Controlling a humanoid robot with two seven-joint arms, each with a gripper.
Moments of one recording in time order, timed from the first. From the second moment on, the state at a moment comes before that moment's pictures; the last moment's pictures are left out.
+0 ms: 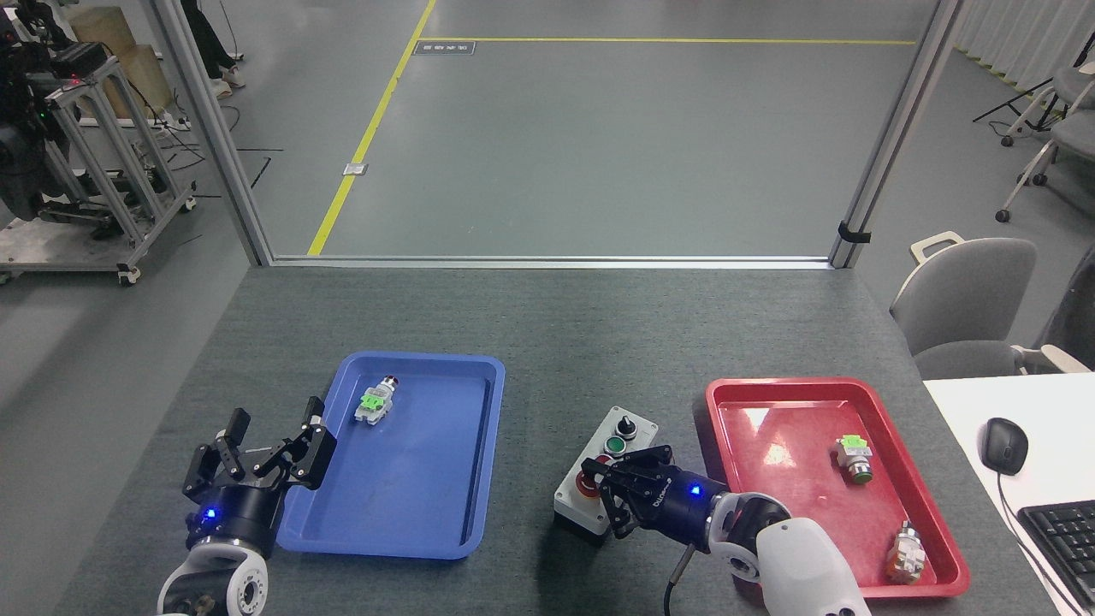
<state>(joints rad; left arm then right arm) -0.11 0.18 0.03 -1.49 -1.10 -0.01 0.05 -0.44 -0.09 0.33 -0.95 1.45 -0.70 0.06</state>
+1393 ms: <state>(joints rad) -0.12 0.22 0.03 -1.49 -1.21 -0.01 0.05 -0.37 -0.16 -0.14 -1.03 1.18 -0.40 -0.04</state>
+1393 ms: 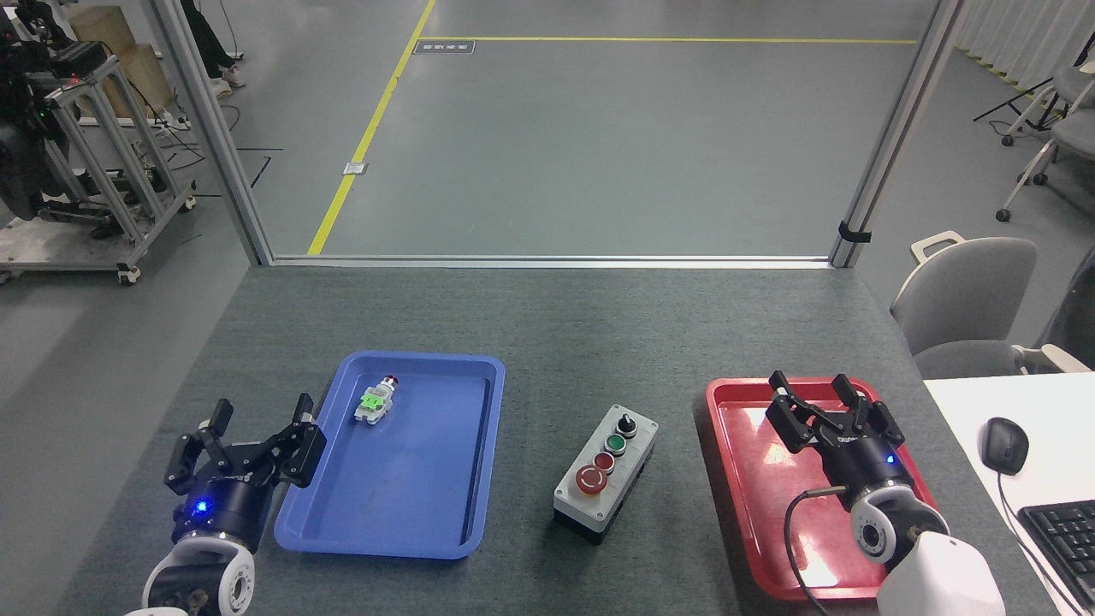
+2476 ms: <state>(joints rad) -0.12 0.21 0.03 -1.51 -1.22 -0.02 0.05 -0.14 -0.03 -0.15 -1.41 1.31 -0.14 -0.07</state>
